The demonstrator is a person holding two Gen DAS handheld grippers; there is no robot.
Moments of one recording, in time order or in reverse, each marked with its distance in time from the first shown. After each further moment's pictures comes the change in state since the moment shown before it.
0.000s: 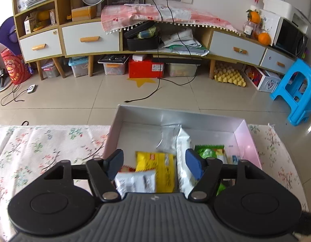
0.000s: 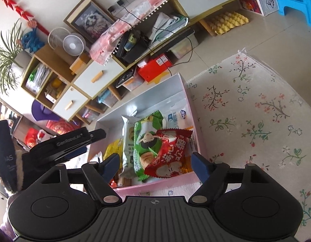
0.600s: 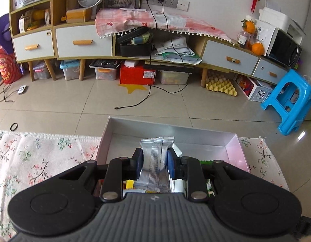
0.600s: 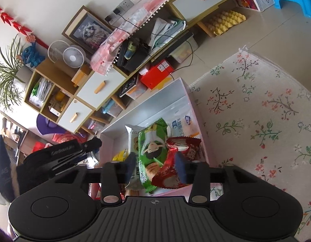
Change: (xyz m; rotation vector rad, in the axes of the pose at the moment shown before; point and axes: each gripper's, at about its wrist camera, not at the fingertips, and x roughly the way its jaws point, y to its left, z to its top) left arm 0.014 0.000 0.010 -0.030 -0.048 -0.073; right arm 0.010 -0.009 0.005 0.090 -0.055 0.050
